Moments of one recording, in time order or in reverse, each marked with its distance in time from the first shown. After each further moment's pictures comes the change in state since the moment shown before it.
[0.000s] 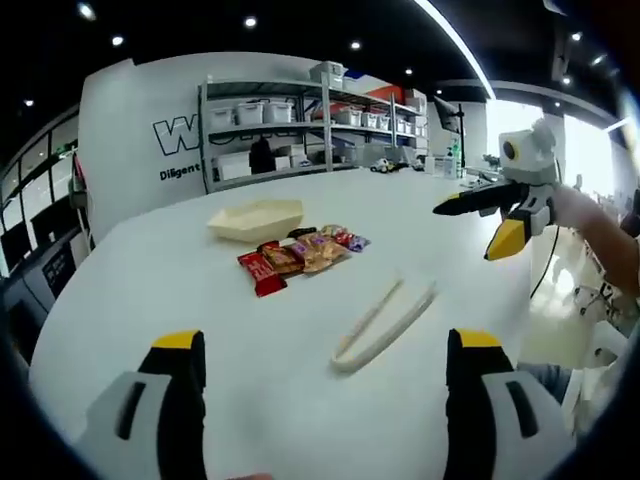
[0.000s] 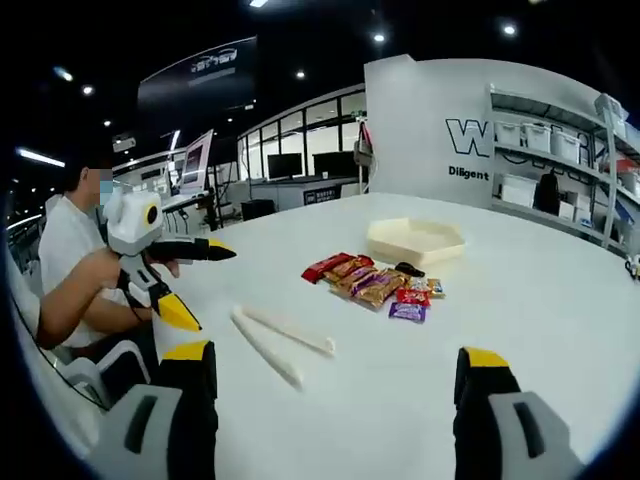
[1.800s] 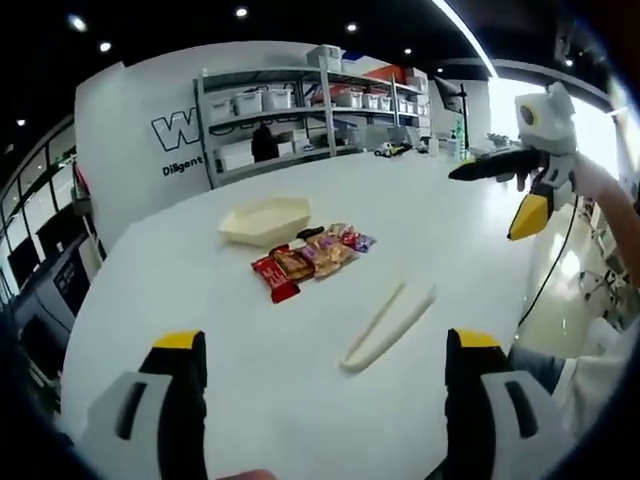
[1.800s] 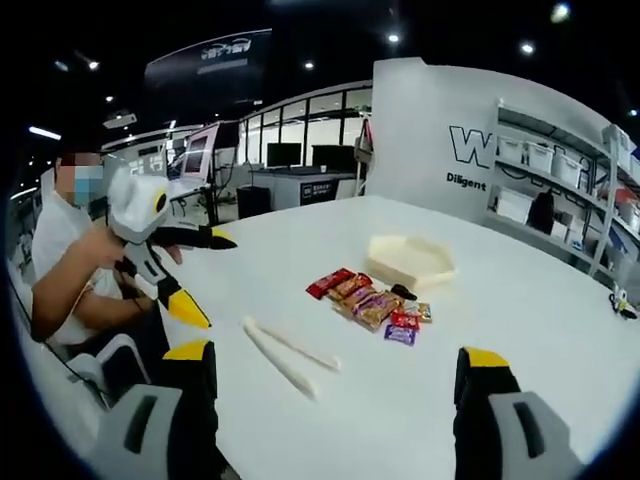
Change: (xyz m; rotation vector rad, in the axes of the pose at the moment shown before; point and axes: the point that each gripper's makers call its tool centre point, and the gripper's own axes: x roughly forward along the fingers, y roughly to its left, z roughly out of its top) left arm -0.023 0.006 0.027 0.052 0.087 0.031; right arm -0.029 0.023 0.046 -0.089 0.042 -0.038
